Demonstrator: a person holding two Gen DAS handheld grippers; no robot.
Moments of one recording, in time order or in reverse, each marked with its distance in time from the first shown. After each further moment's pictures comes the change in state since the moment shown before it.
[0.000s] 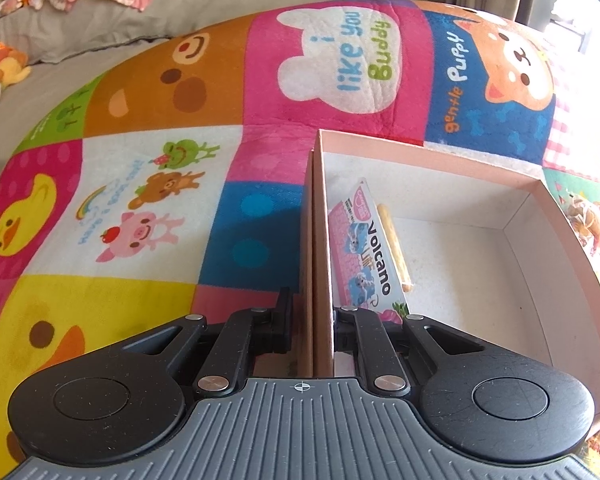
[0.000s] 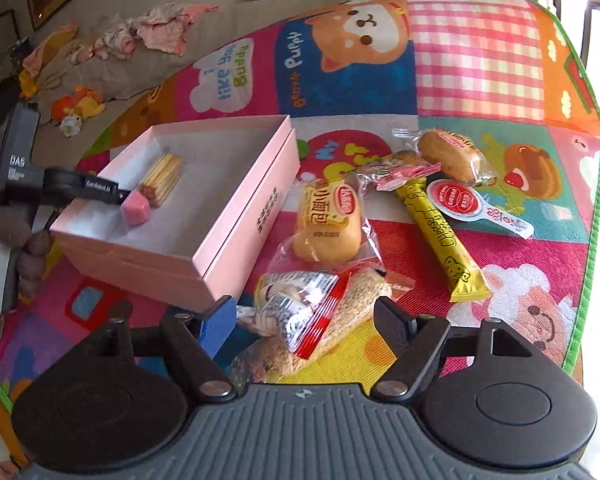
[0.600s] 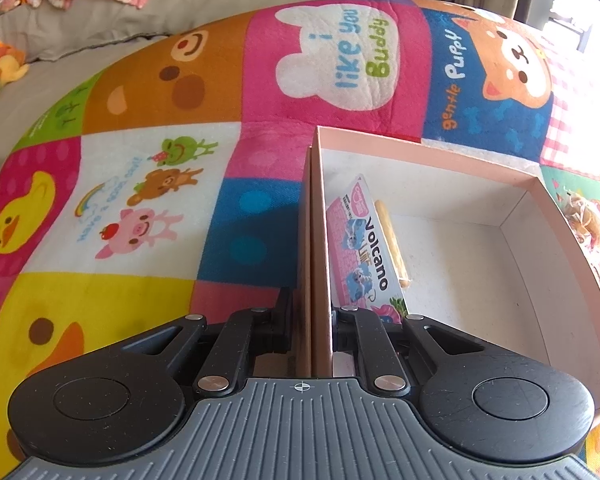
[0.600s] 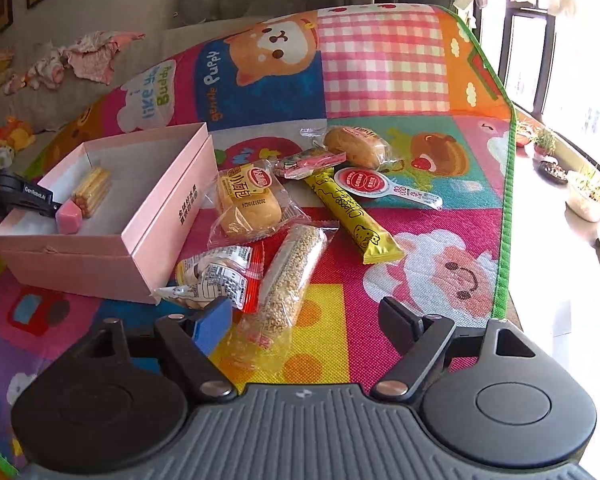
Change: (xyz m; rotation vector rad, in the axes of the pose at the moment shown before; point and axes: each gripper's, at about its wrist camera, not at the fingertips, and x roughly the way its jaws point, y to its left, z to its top) left arm -0.001 0.001 -0.001 0.004 0.012 -0.009; right arm -0.025 -0.023 -0.017 0.207 -0.125 -0.208
